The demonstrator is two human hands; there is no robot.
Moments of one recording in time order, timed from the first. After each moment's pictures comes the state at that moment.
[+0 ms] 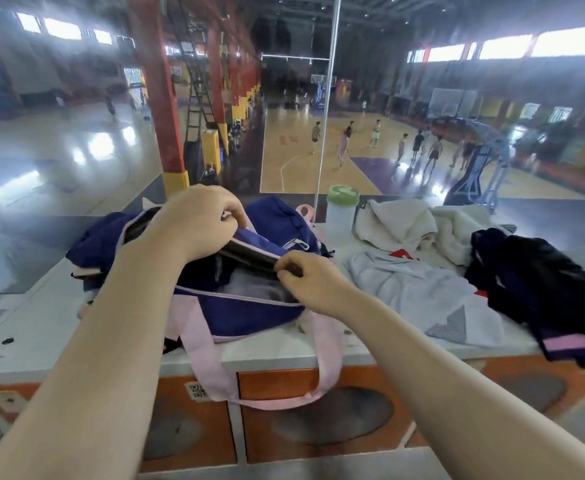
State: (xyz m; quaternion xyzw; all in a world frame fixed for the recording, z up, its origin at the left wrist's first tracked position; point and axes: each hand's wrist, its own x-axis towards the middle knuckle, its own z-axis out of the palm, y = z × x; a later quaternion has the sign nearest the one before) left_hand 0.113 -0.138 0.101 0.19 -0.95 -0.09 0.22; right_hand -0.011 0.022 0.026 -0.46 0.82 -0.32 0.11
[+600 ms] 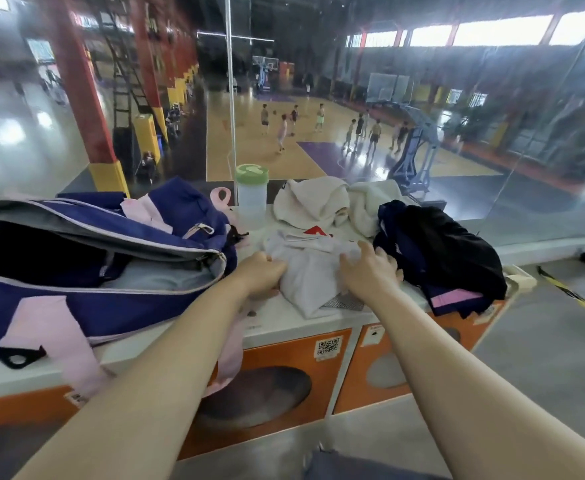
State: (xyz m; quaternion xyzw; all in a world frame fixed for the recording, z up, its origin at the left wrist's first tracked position) left_hand -0.037 0.021 -0.011 0.27 -0.78 -0.56 0.01; right_hand -0.139 0.192 -0.013 -0.12 0.97 -0.23 0.03
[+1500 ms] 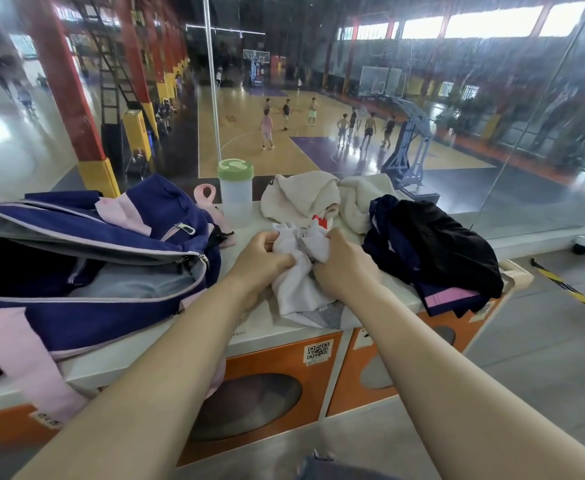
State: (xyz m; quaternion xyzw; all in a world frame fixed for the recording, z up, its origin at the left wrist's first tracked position) left_hand -0.068 0.041 -0.018 0.21 -0.72 -0.65 0.12; right_hand -0.123 0.176 0.007 -0.19 0.96 -0.21 0.01
